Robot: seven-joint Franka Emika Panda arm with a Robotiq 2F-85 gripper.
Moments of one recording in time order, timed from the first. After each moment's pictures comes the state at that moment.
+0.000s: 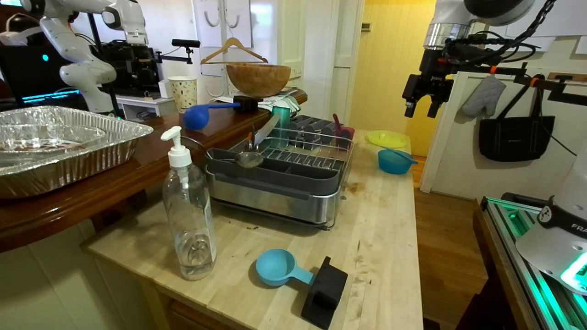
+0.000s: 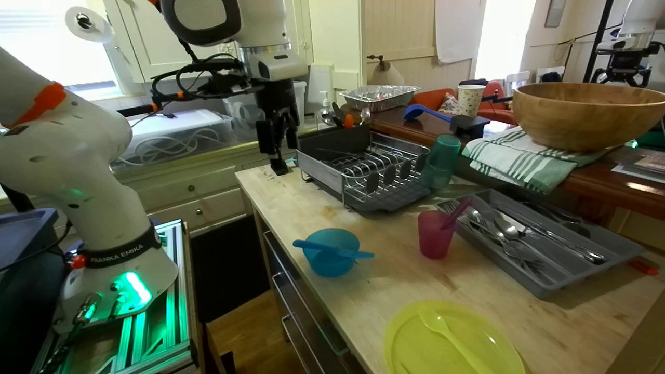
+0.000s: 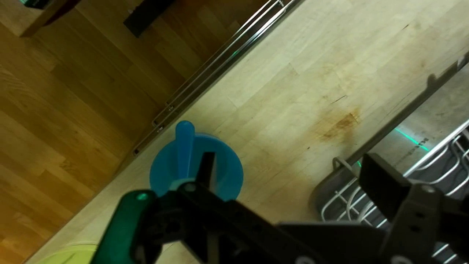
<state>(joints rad) -0.29 -0.61 -0.07 -2.68 0.05 2.11 0.32</state>
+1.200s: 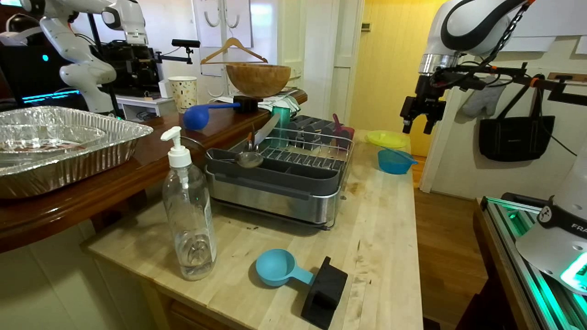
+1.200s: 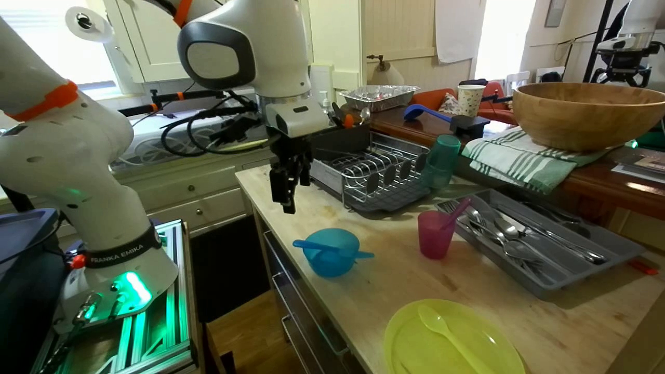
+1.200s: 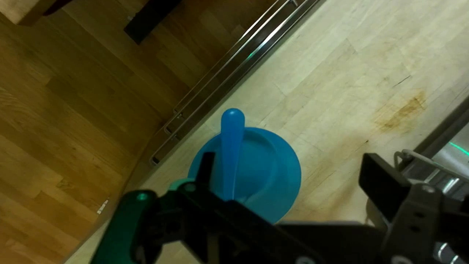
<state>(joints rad) -0.31 -0.41 -0.24 -2.68 0.05 2.27 0.16</state>
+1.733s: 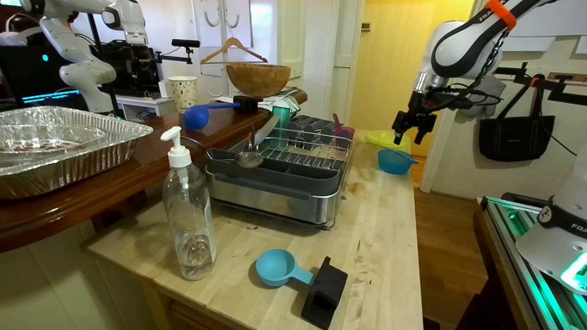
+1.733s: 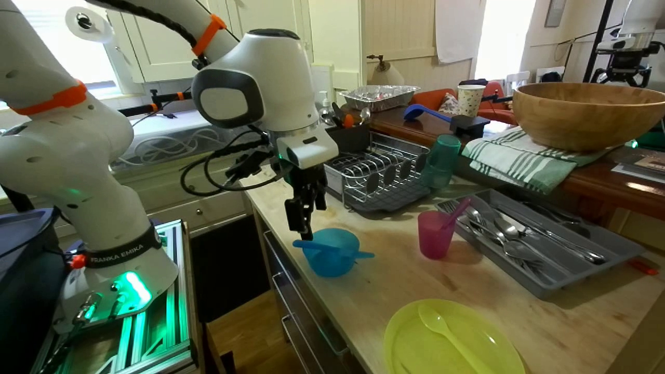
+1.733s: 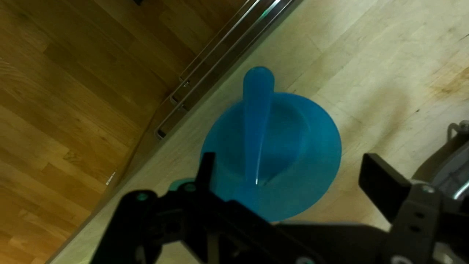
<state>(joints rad) -0.31 -0.26 -0.26 -2.73 0.05 2.55 0.13</state>
